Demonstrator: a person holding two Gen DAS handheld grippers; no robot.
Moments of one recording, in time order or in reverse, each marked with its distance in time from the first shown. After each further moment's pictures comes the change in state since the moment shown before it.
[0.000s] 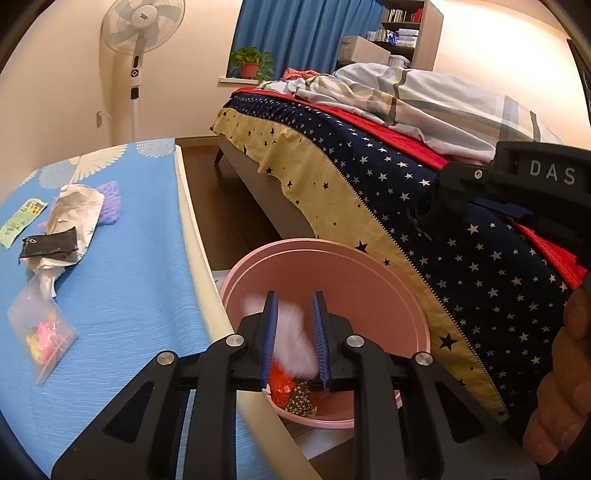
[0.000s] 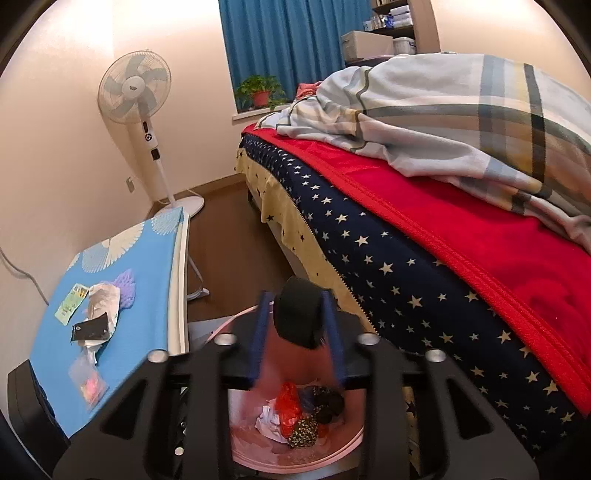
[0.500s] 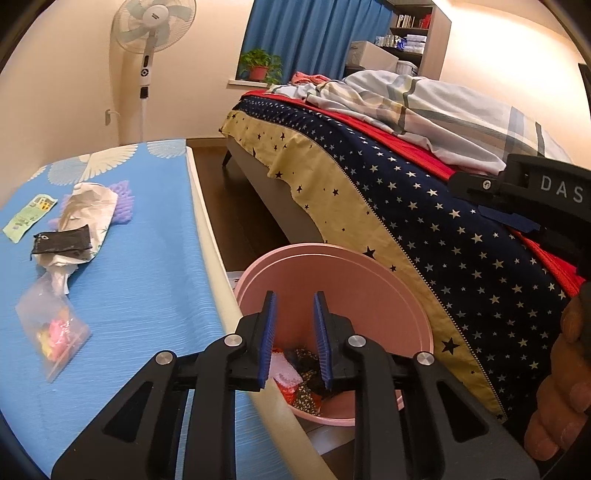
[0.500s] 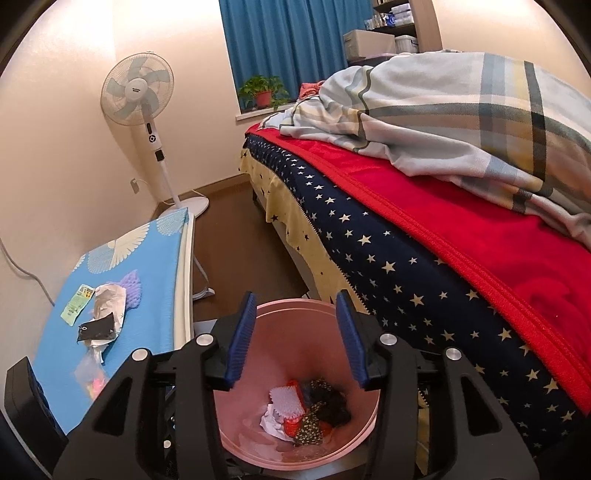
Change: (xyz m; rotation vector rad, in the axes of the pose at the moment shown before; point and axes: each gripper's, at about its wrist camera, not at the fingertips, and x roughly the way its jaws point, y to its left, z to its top) left arm -0.010 0.012 0.003 -0.025 -0.013 0.018; right arm -0.005 0.001 -0.001 0.001 0.005 0.025
